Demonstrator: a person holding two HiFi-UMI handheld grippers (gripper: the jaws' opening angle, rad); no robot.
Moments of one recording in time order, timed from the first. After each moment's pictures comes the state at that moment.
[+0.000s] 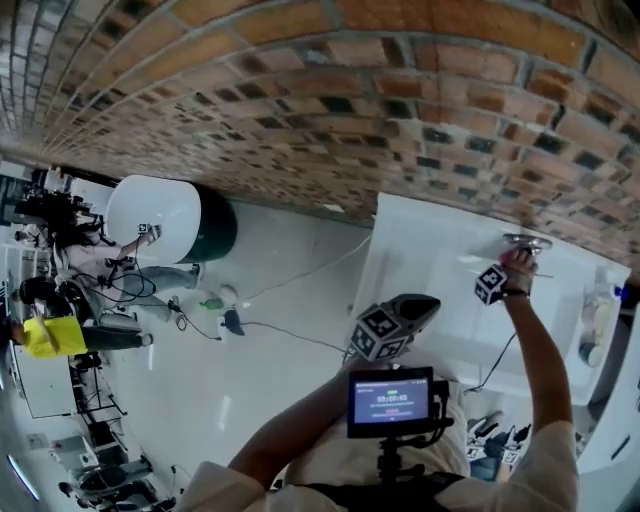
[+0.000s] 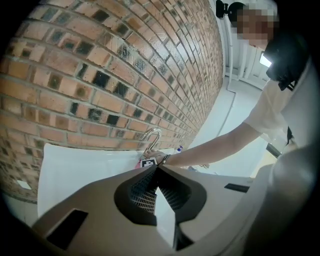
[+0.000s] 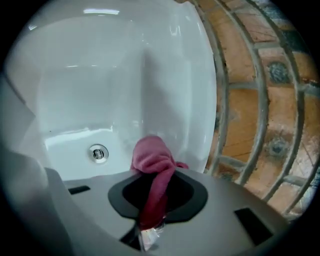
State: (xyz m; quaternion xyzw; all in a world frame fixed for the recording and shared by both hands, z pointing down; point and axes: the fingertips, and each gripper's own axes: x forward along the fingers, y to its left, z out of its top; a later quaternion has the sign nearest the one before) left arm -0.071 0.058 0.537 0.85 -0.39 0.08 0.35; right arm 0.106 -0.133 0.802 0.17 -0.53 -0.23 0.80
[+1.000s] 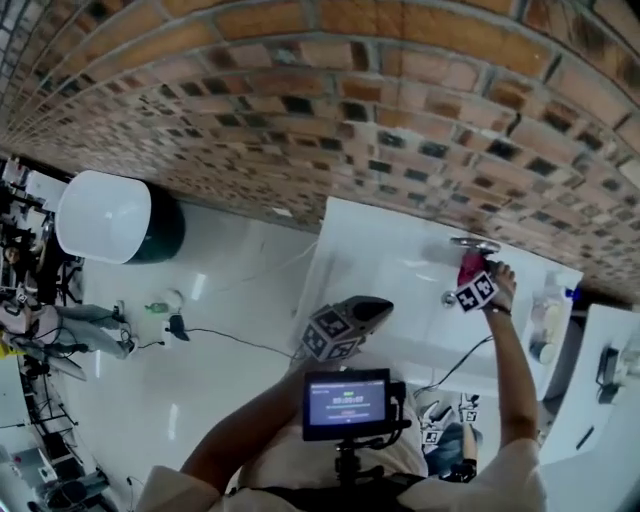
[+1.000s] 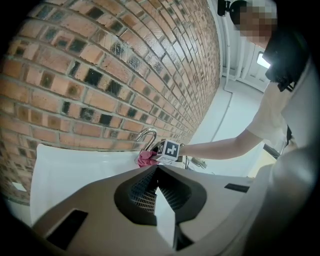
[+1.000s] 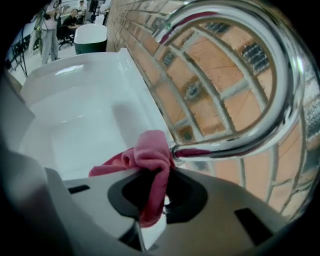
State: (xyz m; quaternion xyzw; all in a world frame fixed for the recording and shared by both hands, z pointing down) left arm -0.062 0.066 0.529 0.86 -0.37 0.08 0.35; right arm 0.152 -0.140 0.721 0.29 -0.67 -0.07 0.68
